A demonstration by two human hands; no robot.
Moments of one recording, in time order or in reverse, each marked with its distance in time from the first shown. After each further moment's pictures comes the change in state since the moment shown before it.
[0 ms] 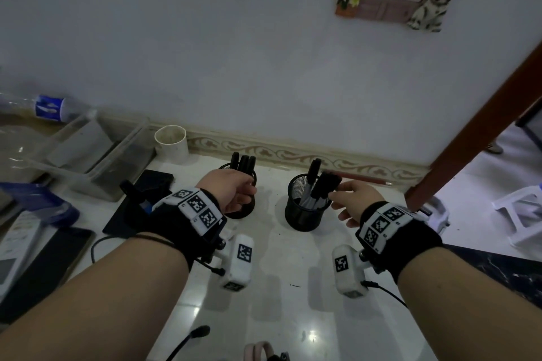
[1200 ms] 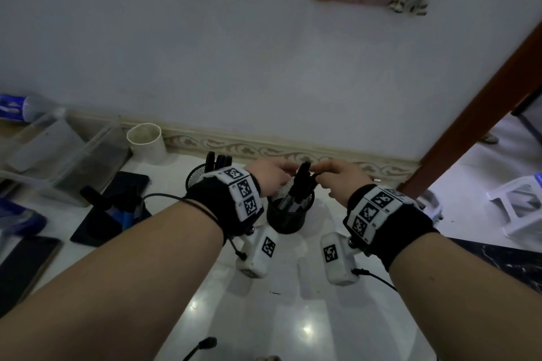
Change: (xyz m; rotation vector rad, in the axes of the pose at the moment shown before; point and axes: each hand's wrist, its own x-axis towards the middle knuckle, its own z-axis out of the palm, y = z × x) left_hand 0.031 0.031 0.097 0.498 -0.257 0.228; right_hand 0.030 -0.012 -0.017 -0.109 0.028 -0.219
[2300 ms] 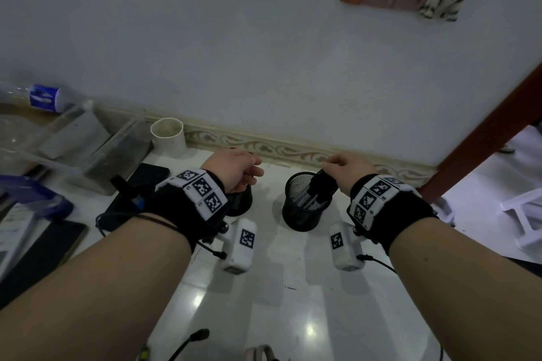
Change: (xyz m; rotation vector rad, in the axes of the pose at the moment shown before) left_hand -0.045 -0.041 -0.060 -0.419 0.277 -0.092; right_hand 0.012 -0.017 0.012 -0.222 0.057 -0.028
